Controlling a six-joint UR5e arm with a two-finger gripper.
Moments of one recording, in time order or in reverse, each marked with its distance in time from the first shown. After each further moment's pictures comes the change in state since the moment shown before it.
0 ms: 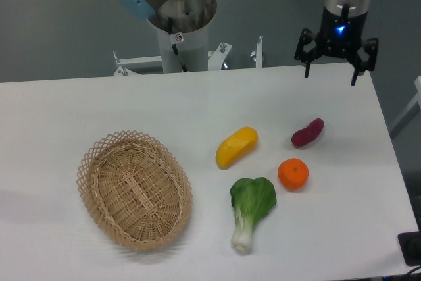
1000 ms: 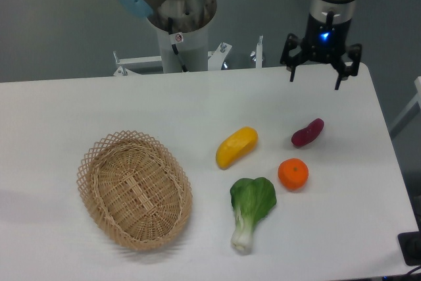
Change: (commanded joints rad) arm -0.089 0.028 -0.087 0.006 -0.005 -0.139
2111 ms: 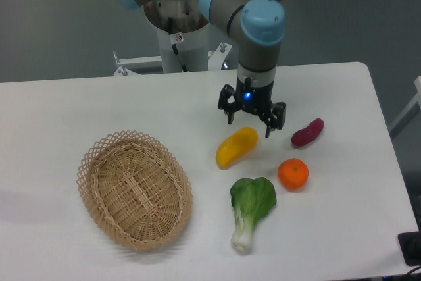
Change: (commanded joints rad) arm -0.223 -0.133 -0.213 0.301 0.107 0.070
